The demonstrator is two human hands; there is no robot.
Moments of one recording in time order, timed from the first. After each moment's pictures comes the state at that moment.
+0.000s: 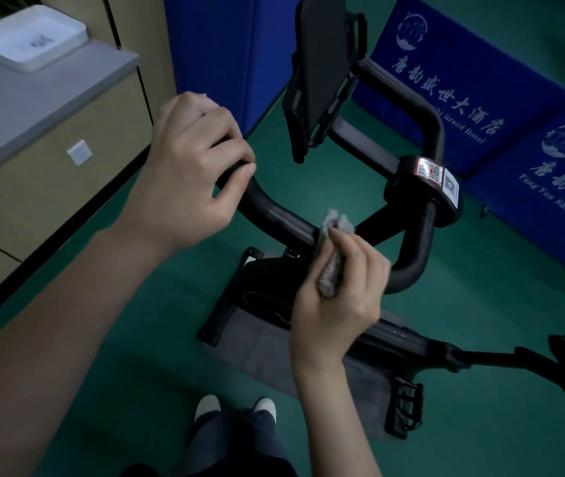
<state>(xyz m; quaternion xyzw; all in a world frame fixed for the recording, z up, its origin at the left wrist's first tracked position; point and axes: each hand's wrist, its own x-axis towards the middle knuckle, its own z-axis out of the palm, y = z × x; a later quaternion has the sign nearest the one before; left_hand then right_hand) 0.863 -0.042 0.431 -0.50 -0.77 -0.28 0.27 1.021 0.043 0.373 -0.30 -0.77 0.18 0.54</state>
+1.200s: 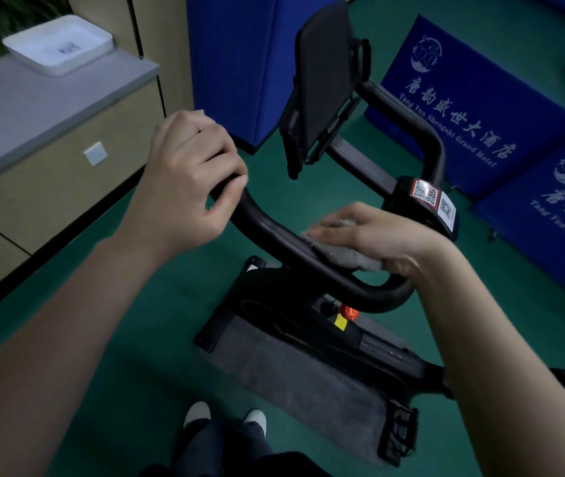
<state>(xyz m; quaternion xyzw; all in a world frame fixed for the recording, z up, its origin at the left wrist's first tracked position) 0.867 -0.040 0.428 -0.47 -0.78 -0.29 0.29 0.982 0.171 0.452 -0.19 -0.80 0.53 -0.20</state>
